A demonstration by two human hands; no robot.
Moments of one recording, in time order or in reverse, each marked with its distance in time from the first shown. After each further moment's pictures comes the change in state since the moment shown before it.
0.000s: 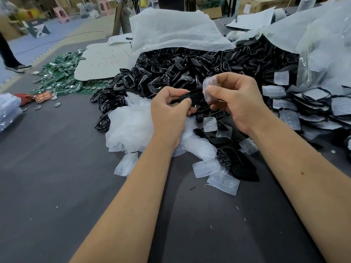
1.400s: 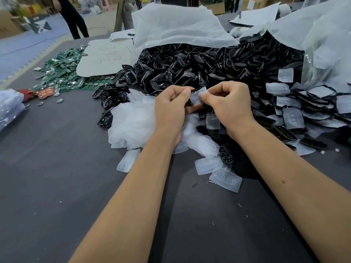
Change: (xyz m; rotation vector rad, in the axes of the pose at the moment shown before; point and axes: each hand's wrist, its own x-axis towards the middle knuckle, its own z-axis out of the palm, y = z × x) left_hand 0.004 -0.001 0.000 -0.137 -0.076 -0.140; right_hand -0.003 0.017 0.026 -0.362 0.269 -0.027
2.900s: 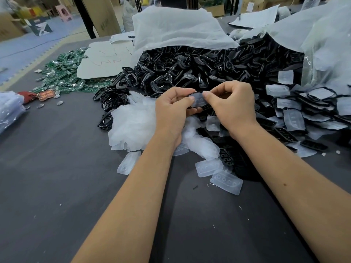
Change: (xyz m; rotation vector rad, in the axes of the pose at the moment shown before) left_hand -0.003 0.003 -0.001 0.014 -0.029 0.008; right_hand 0.000 -0.004 -0.003 -0.186 0.066 -0.102
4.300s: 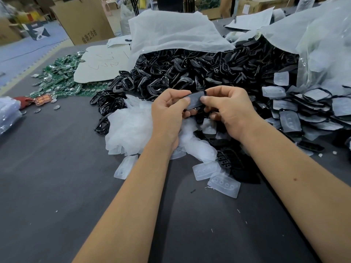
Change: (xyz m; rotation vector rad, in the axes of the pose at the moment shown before) left_hand -0.003 0.004 0.002 0.002 0.025 -0.004; right_hand 0.005 -0.002 -0.008 0.500 -0.235 0.377
